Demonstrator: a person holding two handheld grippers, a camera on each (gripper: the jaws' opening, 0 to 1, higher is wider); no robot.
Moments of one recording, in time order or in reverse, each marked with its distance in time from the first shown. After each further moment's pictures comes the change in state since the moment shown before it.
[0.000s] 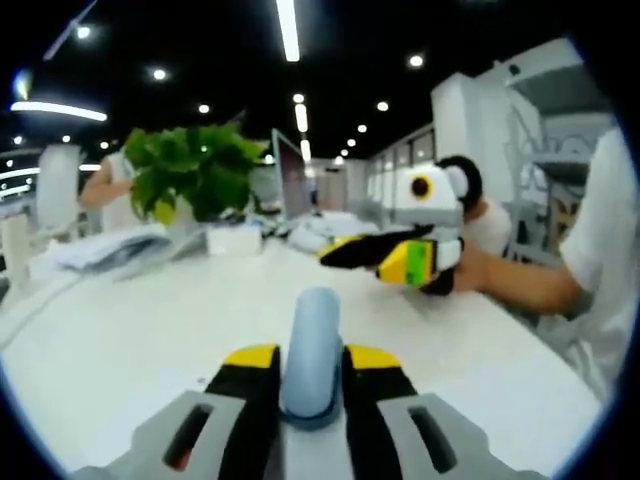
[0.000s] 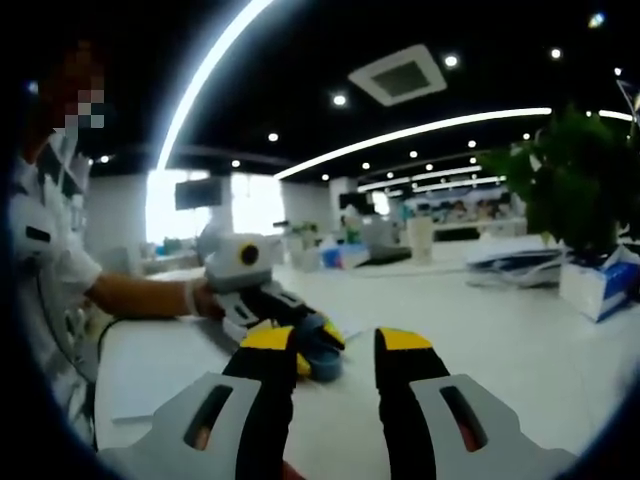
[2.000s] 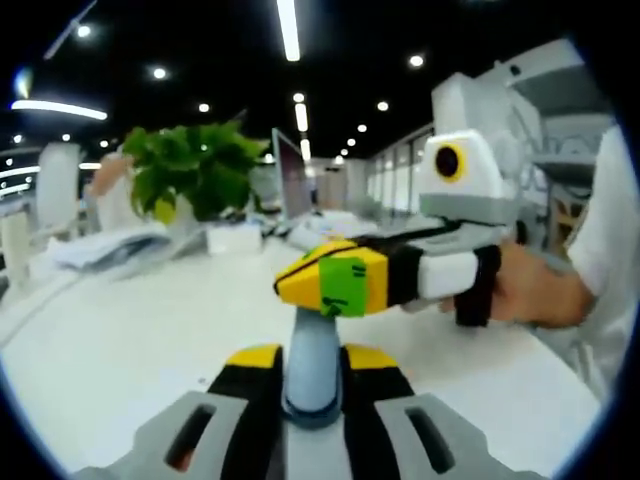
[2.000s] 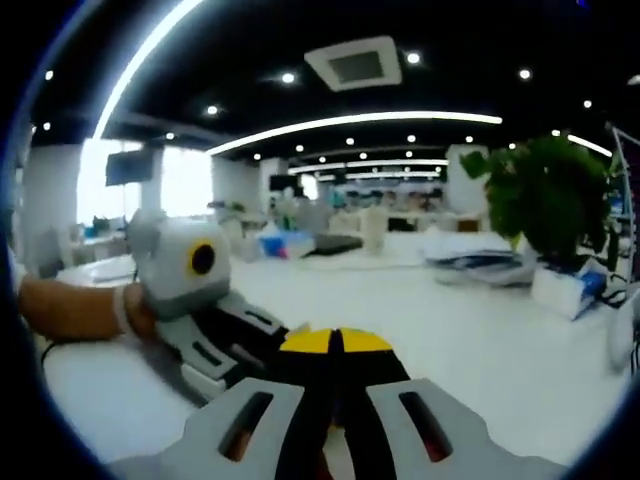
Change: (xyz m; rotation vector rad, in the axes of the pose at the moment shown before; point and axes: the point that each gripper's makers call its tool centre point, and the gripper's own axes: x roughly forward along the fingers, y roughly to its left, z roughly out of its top) left arm 0.000 0.000 -0.001 -0.004 0.003 -0.004; right arm 0.053 0.000 0.002 -0.014 0.068 -0.345
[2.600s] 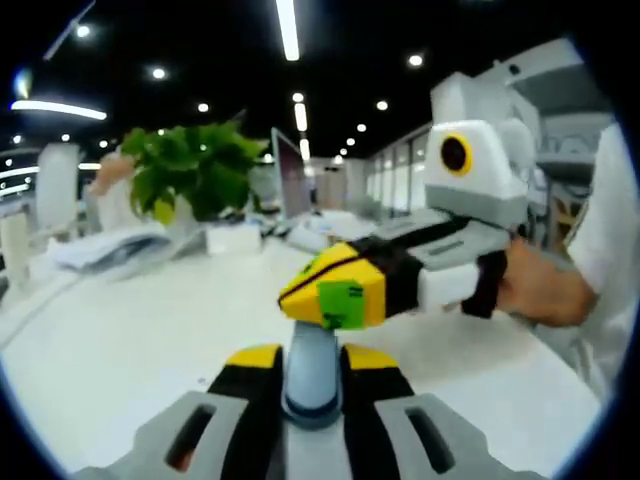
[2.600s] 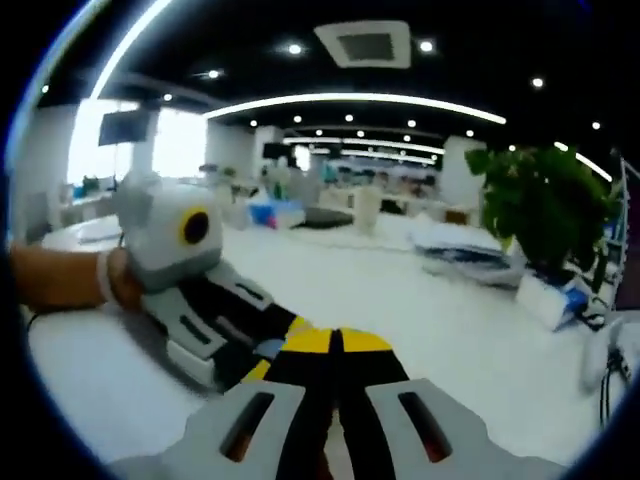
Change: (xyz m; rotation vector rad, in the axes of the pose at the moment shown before) left arm 0.000 -0.001 0.000 0.003 0.001 -0.002; right arm 0.002 -0.001 -0.020 -0.159 0.152 -0.069
